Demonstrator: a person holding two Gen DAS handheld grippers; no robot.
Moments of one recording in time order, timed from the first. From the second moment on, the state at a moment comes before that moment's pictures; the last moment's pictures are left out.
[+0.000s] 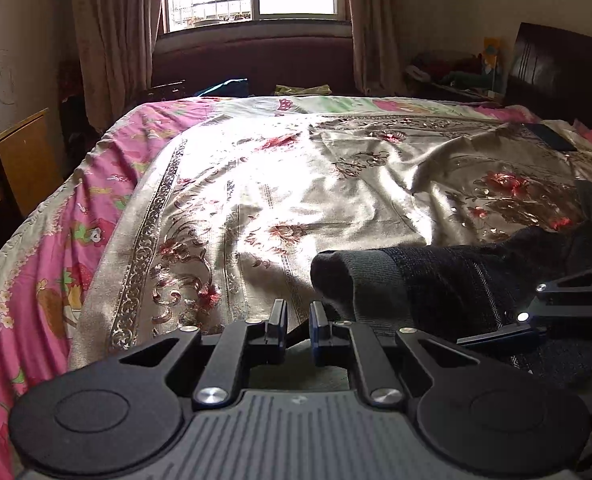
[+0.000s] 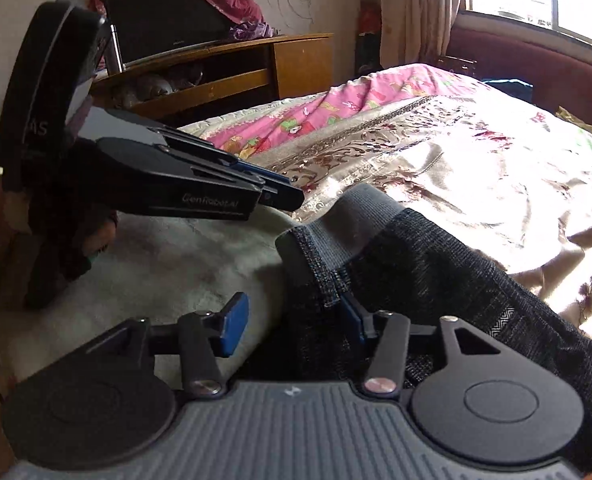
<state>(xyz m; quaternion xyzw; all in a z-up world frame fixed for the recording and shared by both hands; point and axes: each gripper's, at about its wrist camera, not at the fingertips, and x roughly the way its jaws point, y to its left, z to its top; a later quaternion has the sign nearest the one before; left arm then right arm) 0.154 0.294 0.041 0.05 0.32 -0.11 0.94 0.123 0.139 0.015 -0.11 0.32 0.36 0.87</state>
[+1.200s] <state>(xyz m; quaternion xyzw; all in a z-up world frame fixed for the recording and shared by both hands) 0.141 0.194 0.004 0.11 0.36 -0.20 0.91 0.109 -0.024 0.019 -0.01 0.34 0.16 0.93</state>
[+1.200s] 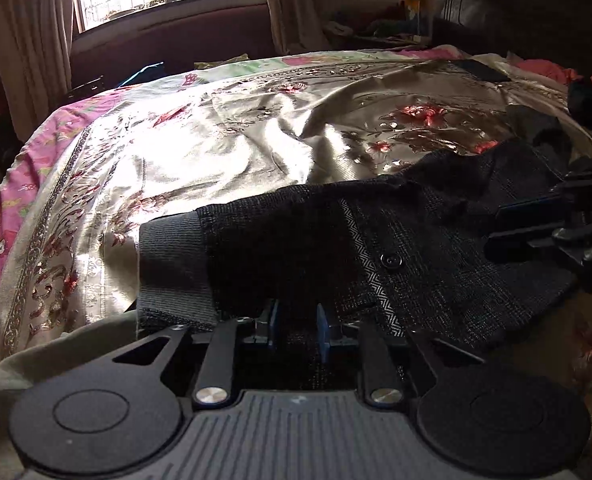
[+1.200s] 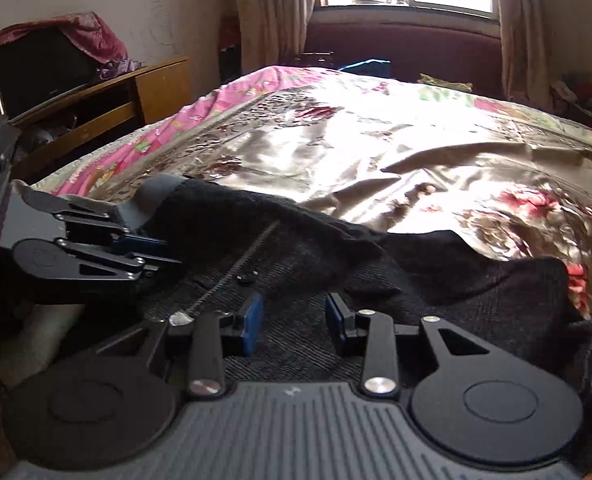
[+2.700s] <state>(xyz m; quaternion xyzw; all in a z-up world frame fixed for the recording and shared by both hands) 0.091 -0.125 -0.004 0.14 0.36 -0.40 0.83 -0.015 -0.454 -0.008 0.40 0.27 -0.22 0.85</state>
